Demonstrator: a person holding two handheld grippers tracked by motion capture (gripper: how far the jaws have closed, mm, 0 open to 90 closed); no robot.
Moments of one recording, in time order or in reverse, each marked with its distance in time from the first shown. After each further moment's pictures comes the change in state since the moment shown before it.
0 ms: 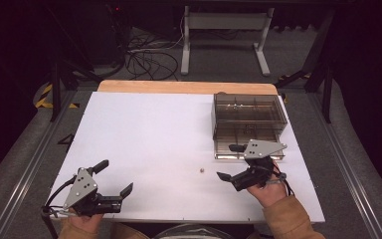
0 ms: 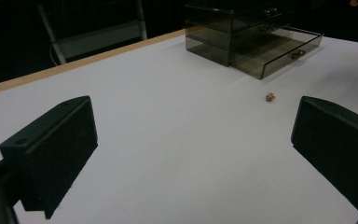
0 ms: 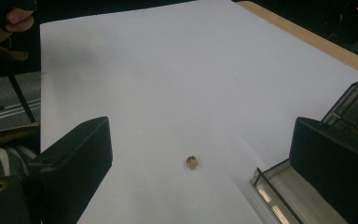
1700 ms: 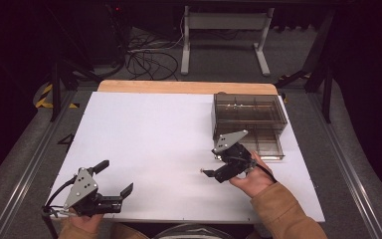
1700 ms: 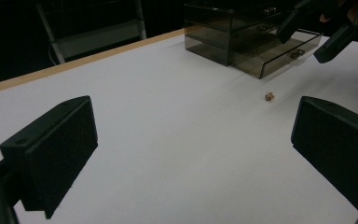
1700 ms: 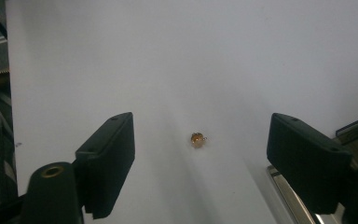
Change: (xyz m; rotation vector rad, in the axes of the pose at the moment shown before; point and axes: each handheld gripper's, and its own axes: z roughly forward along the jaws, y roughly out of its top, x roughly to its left) left arm 0.000 0.000 0.000 0.001 -0.001 0.003; right arm -0.006 0.022 0.056 0.345 0.056 -0.067
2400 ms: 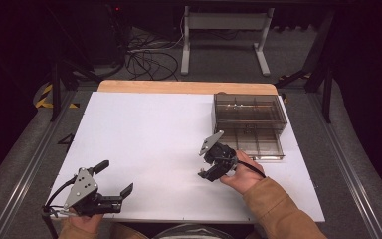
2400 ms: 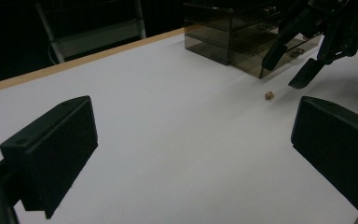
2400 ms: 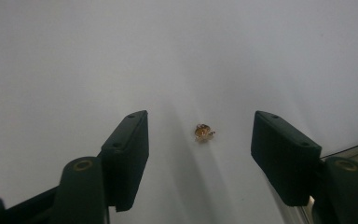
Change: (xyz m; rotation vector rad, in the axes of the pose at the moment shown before) left arm 0.000 -0.001 0.000 0.001 -0.001 -0.004; right arm 0.000 0.013 0.040 0.213 0.019 -0.039
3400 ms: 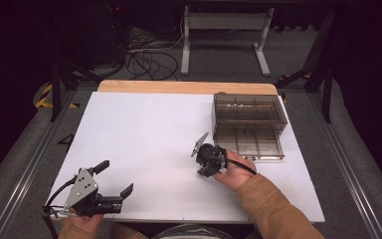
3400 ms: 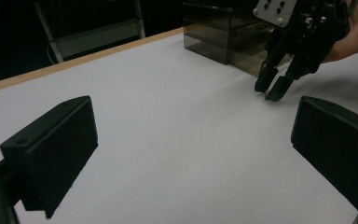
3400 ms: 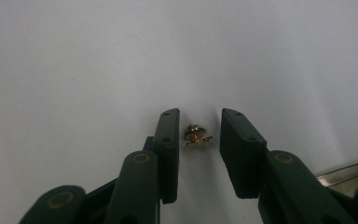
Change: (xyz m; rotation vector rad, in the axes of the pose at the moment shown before) left arm 0.000 0.000 0.000 0.002 -0.004 -0.001; right arm -0.005 0.011 0.030 0.155 0.000 0.006
